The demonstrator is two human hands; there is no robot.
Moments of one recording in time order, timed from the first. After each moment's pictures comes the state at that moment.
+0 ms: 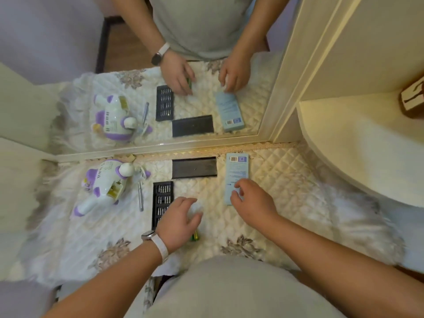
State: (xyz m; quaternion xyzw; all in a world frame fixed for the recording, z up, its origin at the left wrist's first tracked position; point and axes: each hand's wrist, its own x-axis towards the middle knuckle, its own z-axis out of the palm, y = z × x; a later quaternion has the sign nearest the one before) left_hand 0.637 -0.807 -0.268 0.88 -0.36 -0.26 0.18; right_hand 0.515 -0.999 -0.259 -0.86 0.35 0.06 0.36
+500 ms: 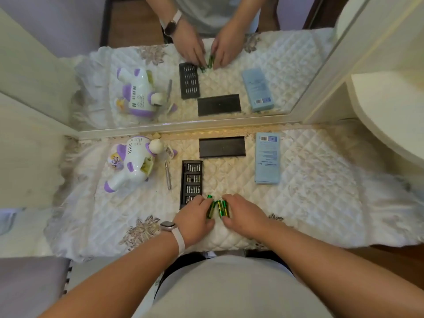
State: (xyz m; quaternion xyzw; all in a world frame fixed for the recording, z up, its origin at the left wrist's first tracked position) left_hand 0.647 -0.737 -0.288 0.84 -0.43 -0.33 0.07; right_hand 0.534 -0.879 -0.296 -0.88 0.21 0.22 0.36
